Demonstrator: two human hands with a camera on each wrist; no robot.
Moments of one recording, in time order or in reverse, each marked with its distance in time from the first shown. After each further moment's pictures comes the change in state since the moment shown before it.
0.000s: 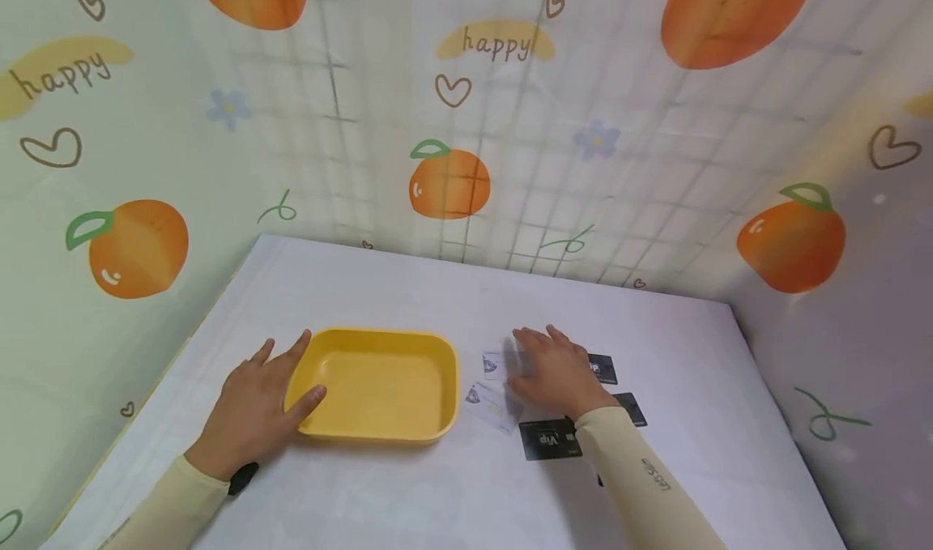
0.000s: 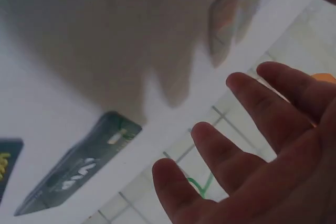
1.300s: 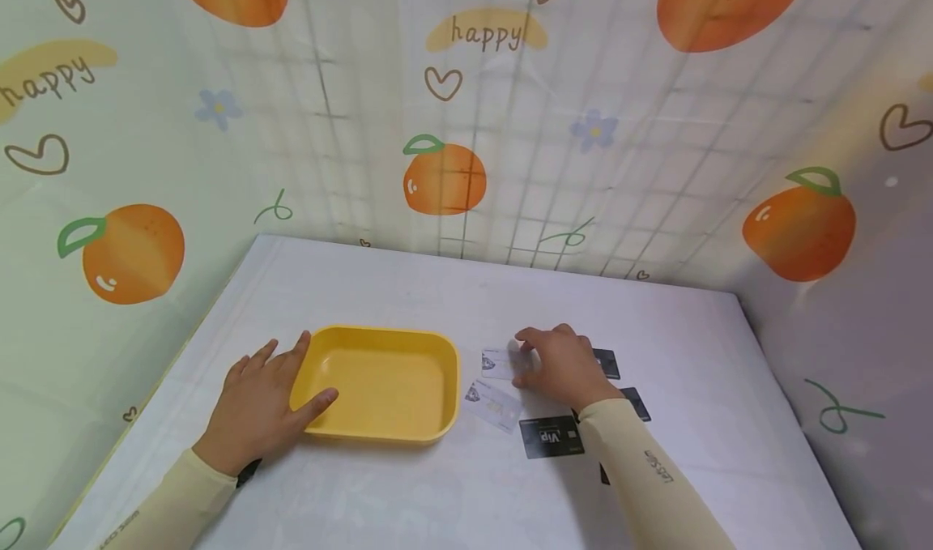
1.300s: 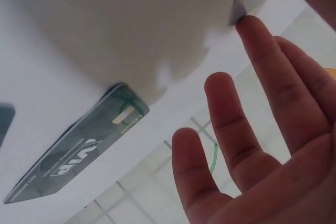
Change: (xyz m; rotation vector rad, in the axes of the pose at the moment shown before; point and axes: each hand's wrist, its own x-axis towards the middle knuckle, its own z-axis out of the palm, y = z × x) left_hand 0.011 0.014 -0.003 0.137 -0.074 -0.021; right_hand 0.014 0.014 0.005 0.032 -0.004 0.050
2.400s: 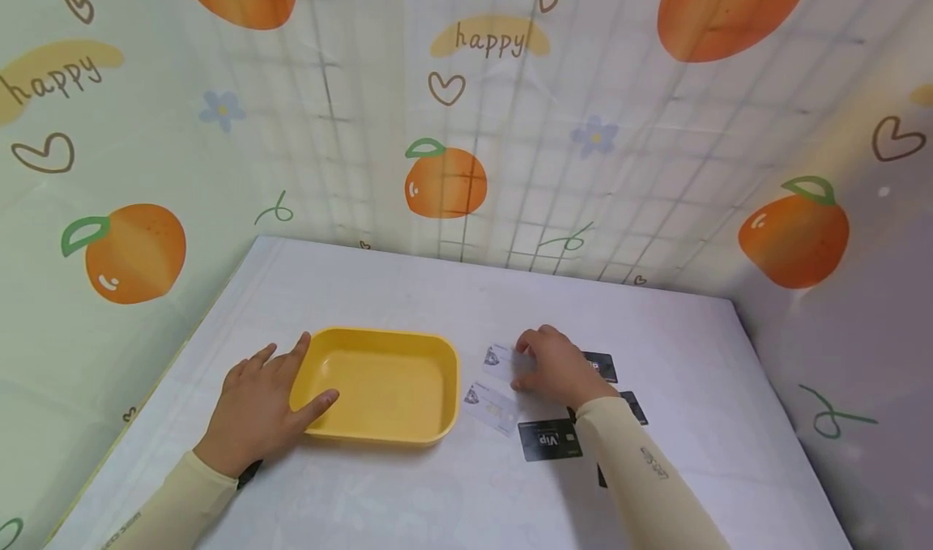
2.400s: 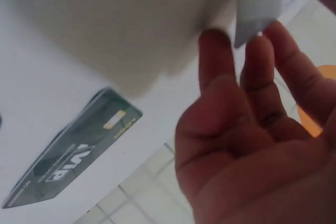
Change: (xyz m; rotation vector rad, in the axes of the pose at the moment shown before) left_hand -0.002 0.001 0.003 0.012 0.050 -0.013; right_hand 0.005 0.001 -0.004 0.075 -0.068 -0.037
